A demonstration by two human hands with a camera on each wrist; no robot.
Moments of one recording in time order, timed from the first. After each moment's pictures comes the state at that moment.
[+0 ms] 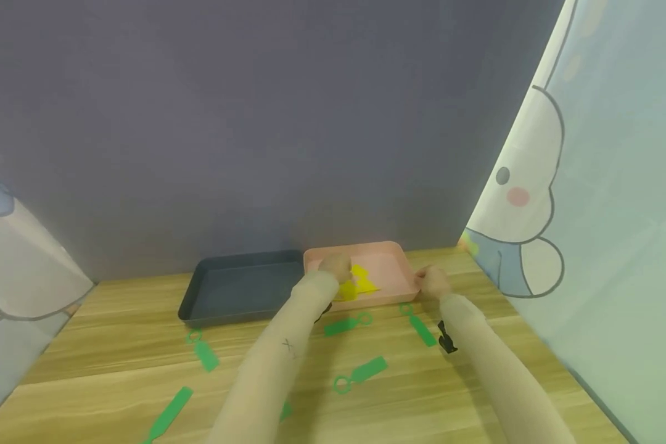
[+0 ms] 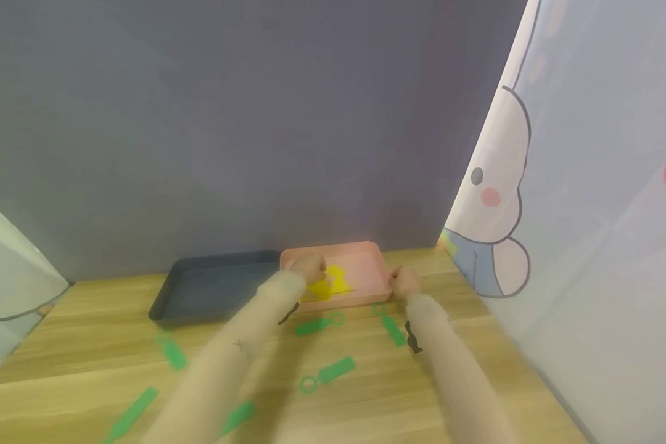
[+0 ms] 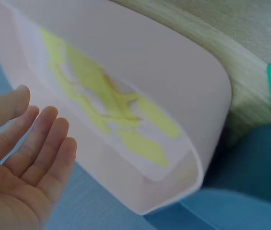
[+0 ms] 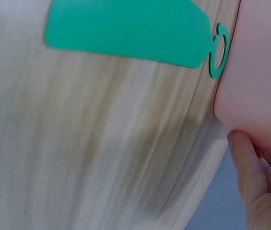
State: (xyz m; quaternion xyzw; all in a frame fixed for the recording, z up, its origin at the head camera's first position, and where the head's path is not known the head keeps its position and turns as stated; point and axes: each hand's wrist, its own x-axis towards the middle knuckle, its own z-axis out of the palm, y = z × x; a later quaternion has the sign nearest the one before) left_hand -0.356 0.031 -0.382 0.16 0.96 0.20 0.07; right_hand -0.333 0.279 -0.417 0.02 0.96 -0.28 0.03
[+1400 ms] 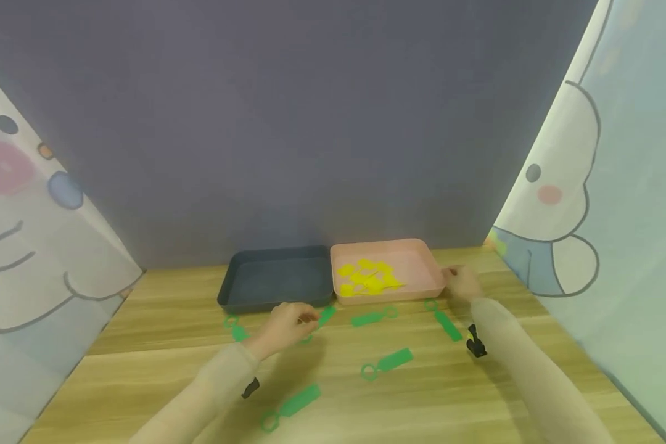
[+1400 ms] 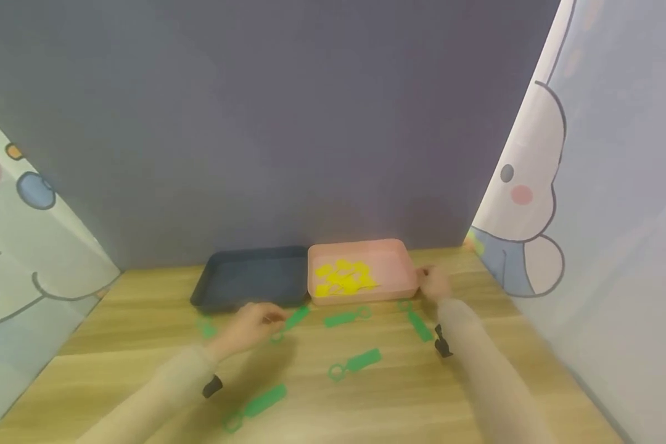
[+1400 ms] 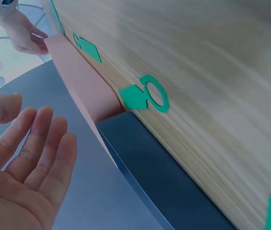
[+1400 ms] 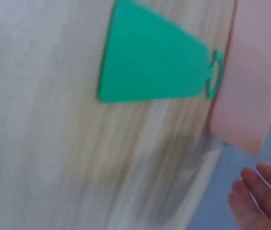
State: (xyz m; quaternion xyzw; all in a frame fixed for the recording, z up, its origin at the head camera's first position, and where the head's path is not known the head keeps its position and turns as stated) left_hand -0.237 -0.104 -0.400 0.26 0.91 0.32 0.02; right_hand -0.340 0.303 -0.423 -0.02 0.94 -0.35 -0.02
